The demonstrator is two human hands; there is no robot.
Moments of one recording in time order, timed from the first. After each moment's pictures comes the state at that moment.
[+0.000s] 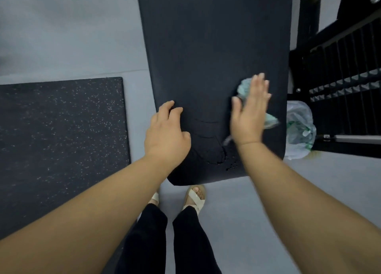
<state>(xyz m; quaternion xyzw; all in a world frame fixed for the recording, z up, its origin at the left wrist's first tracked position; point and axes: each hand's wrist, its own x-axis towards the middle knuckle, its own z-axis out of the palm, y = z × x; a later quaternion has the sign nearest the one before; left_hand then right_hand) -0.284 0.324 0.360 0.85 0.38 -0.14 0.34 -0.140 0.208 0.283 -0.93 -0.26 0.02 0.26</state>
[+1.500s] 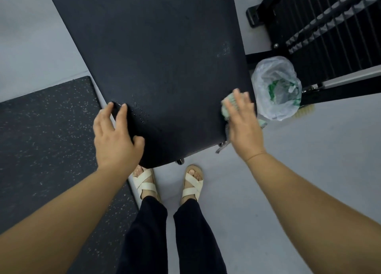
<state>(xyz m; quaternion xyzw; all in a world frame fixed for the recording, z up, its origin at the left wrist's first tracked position) -0.329 0.284 0.321 0.88 0.40 -0.12 0.25 -0.178 0.053 0.243 -0.91 -0.35 0.05 0.20</state>
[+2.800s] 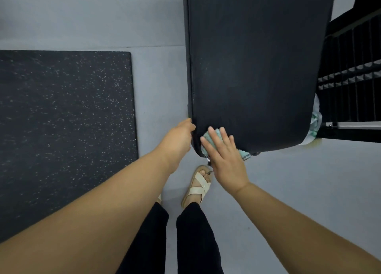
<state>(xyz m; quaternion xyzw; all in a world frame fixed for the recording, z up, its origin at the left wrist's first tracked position) -0.369 0.319 0.331 0.40 0.52 -0.17 0.74 -0.319 0.151 0.252 -0.83 -0.54 0.12 0.10</state>
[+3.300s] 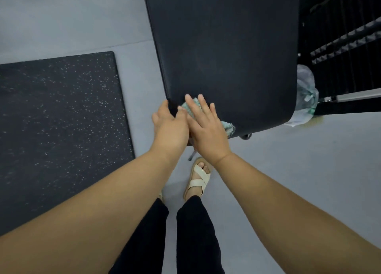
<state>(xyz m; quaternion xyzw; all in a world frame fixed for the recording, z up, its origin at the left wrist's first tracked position) -0.351 0.277 0.340 0.56 0.56 -0.07 0.61 -0.299 0.177 0.246 -0.83 -0.52 0.08 0.17</state>
